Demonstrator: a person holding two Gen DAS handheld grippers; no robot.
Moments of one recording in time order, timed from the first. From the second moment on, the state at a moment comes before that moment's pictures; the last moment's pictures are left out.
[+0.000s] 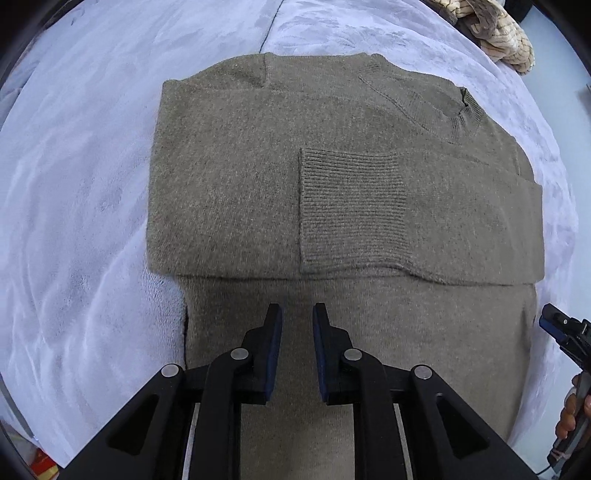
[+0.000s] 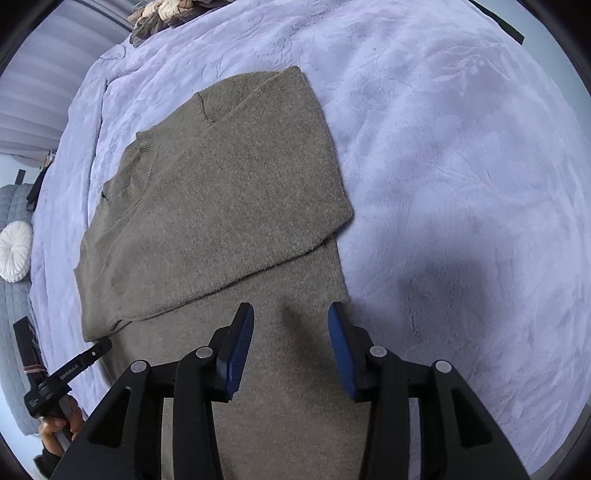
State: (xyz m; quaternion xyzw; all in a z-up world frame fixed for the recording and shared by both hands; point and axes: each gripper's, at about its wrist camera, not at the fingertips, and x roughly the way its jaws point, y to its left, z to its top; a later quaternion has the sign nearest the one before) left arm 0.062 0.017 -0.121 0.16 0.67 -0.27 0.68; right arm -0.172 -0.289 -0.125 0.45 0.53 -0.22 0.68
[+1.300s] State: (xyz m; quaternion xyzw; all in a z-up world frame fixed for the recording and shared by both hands) left arm -0.005 0.108 -0.073 0.20 0.64 -0.30 0.68; right arm -0.187 -0.141 -0.061 0.47 0.50 -0.17 0.70
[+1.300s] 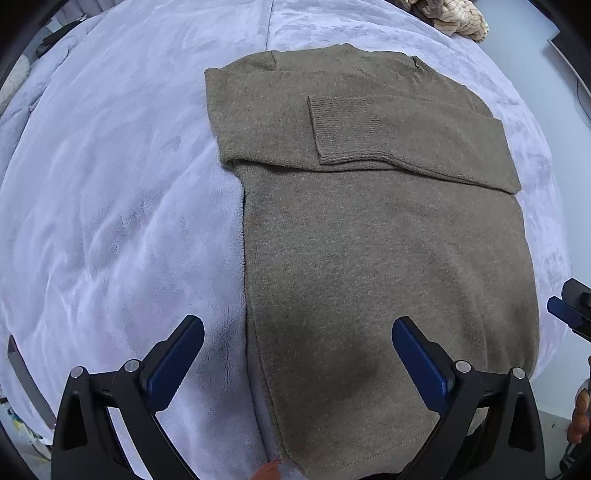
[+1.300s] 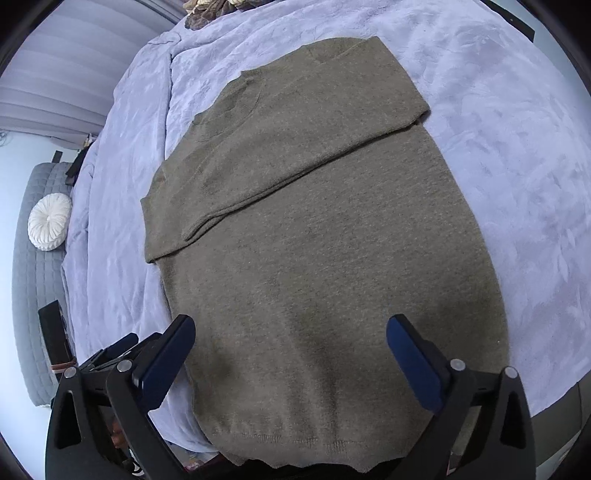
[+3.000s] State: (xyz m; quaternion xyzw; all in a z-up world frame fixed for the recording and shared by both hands) left arm -0.106 0.162 -0.112 -0.06 0.77 -0.38 0.51; right arm -0.319 -0.158 -0.152 0.65 0.50 0.04 0.57
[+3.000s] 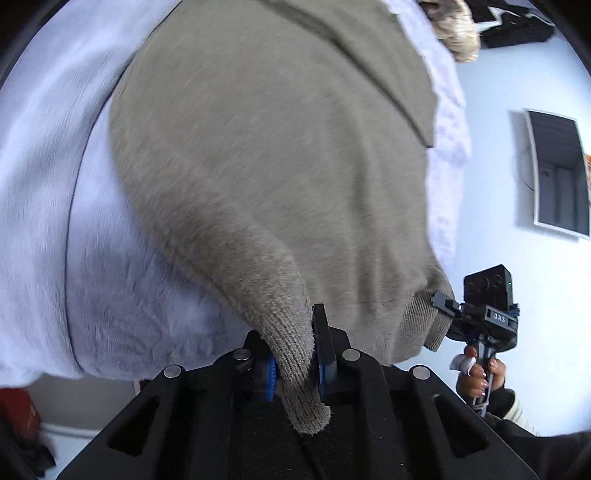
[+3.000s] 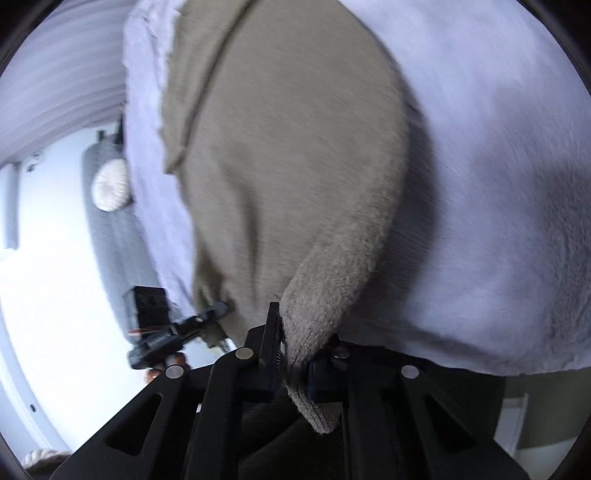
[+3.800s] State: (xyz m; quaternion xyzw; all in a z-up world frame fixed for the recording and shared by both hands) left arm 0.117 0.050 -0.015 -0.12 0.64 -0.43 0.62; right arm -0.164 -0.292 -0.052 0.72 0.25 0.03 0.65
